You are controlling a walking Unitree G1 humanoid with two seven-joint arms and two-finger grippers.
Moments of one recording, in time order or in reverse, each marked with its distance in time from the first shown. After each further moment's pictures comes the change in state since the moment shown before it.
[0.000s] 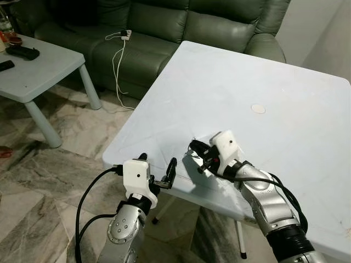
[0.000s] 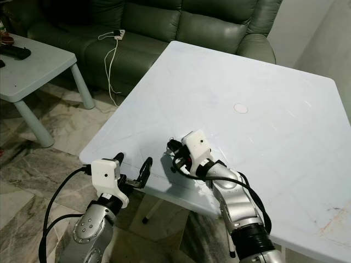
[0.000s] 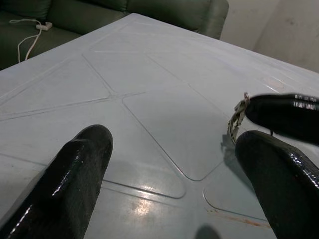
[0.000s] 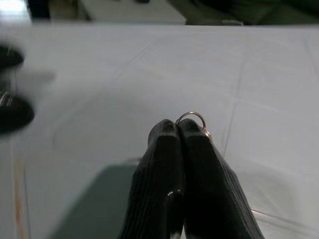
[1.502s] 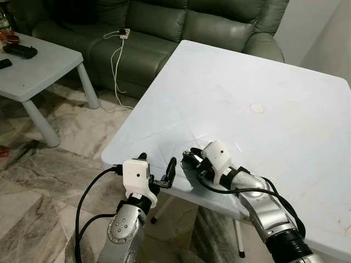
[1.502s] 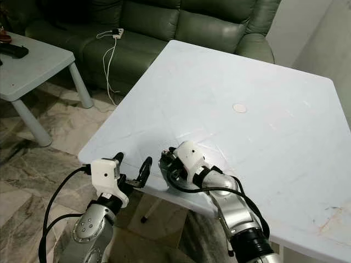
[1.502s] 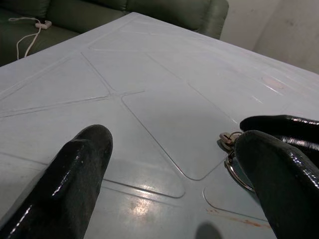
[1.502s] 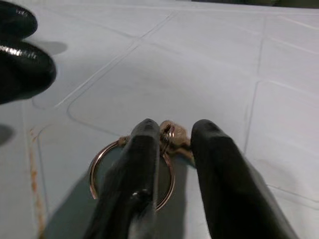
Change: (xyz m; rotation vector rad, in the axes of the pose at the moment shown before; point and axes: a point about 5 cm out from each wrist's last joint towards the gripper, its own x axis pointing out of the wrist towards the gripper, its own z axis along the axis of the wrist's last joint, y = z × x) left arm 0.000 0.000 0.001 0.000 -0.002 0.004; right arm 0.003 0.008 -0.007 0.084 0.019 -0.007
